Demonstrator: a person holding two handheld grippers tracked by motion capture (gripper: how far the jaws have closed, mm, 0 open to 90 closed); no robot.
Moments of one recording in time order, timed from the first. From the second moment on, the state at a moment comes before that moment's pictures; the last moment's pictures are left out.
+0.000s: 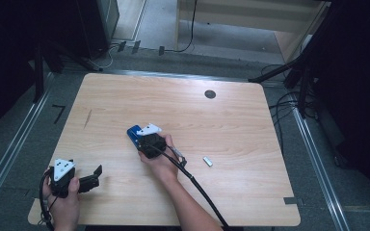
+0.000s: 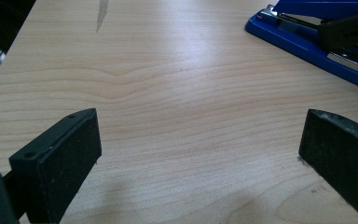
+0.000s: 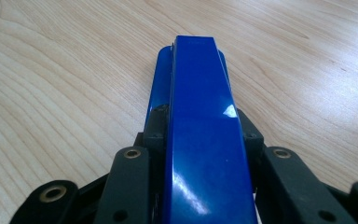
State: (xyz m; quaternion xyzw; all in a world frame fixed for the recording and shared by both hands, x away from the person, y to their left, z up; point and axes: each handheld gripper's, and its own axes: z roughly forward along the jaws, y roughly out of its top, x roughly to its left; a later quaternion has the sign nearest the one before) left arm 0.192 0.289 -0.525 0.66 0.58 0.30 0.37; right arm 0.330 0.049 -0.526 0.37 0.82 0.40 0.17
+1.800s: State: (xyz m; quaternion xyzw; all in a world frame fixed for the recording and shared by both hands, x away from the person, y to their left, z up) left arm 0.190 0.284 -0.524 0.66 0.57 0.32 0.36; right arm 0.266 -0.041 -0.528 0.26 0.85 0.41 0.18
